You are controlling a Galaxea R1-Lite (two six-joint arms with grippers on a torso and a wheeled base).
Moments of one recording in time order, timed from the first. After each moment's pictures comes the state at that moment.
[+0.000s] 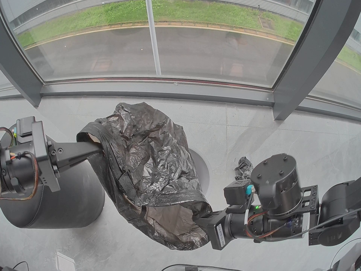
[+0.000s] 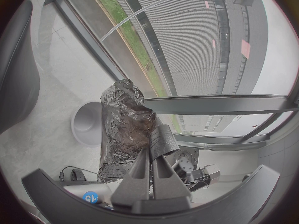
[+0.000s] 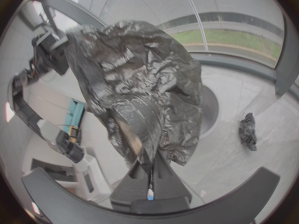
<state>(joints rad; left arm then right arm) -0.40 1.15 -0.74 -0.21 -0.50 -0.94 0.95 1.71 -0.73 -0.41 -0.02 0.30</state>
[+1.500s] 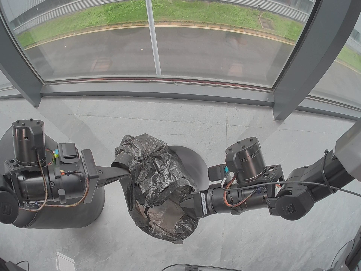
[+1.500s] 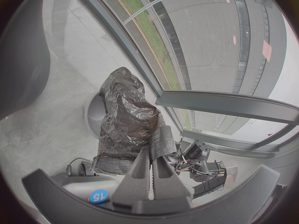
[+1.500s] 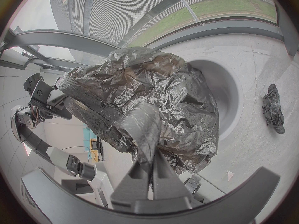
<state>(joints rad) -0.38 1.42 -0.62 -0.41 -0.50 -0.94 0.76 1.97 -0.92 -0.44 0.32 0.47</state>
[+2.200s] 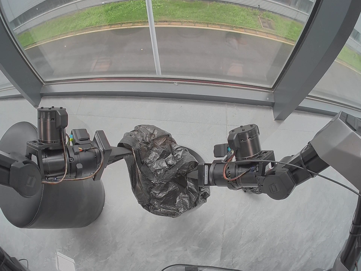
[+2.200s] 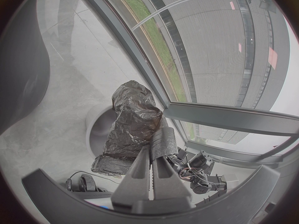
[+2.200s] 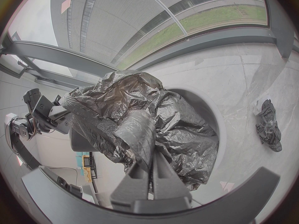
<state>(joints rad) -0.28 1.65 -0.79 -0.47 -0.49 -0.94 0.61 2.13 -1.07 -0.54 0.30 0.46</state>
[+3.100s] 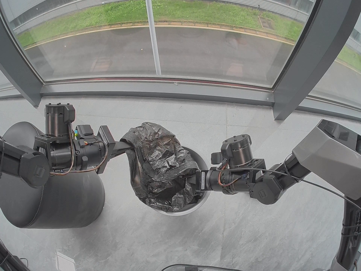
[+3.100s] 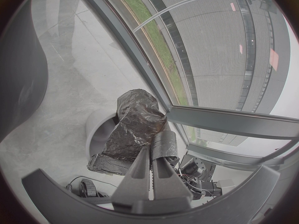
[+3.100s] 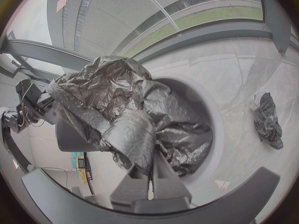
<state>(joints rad) -0.25 1.74 -0.87 -0.46 -0.50 -0.94 0.60 2.24 -1.10 -0.59 0.26 0.46</state>
